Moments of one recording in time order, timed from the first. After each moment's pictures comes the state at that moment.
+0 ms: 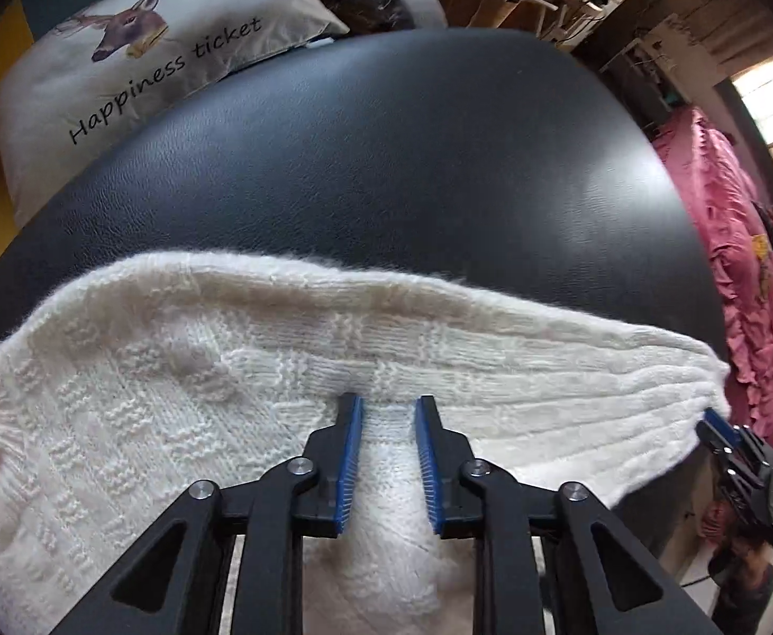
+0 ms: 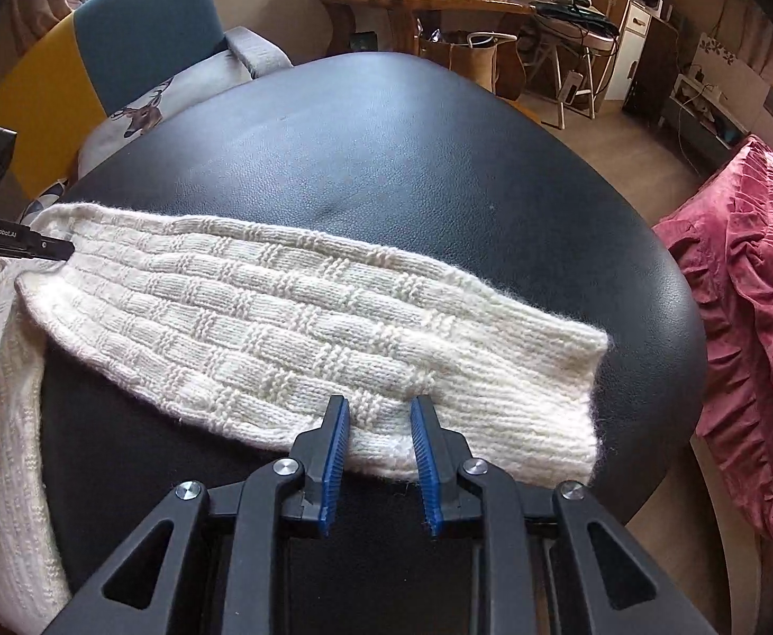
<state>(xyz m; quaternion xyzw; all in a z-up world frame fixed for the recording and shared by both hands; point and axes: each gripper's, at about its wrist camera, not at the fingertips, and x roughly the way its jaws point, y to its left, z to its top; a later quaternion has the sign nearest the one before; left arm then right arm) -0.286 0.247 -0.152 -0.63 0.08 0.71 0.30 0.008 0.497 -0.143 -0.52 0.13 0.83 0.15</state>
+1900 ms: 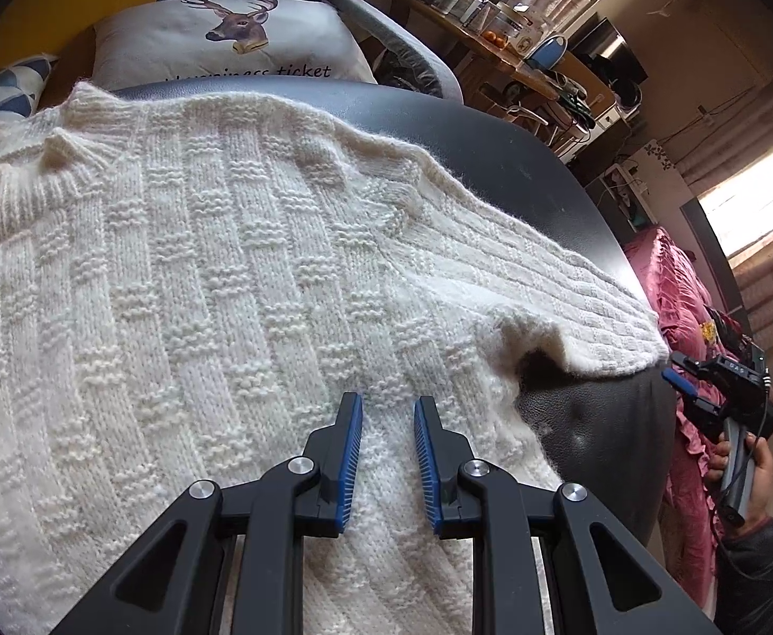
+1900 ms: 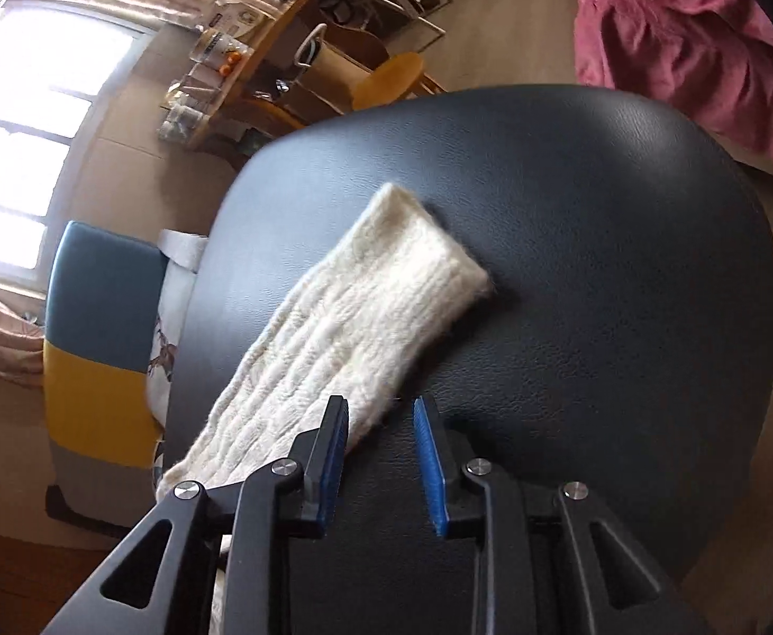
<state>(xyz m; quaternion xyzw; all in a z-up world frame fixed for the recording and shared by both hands) -0.178 0.128 -0.152 -0.55 -0.08 0.77 0.31 0.026 0.624 -0.179 -0.36 0.54 0.74 0.18</state>
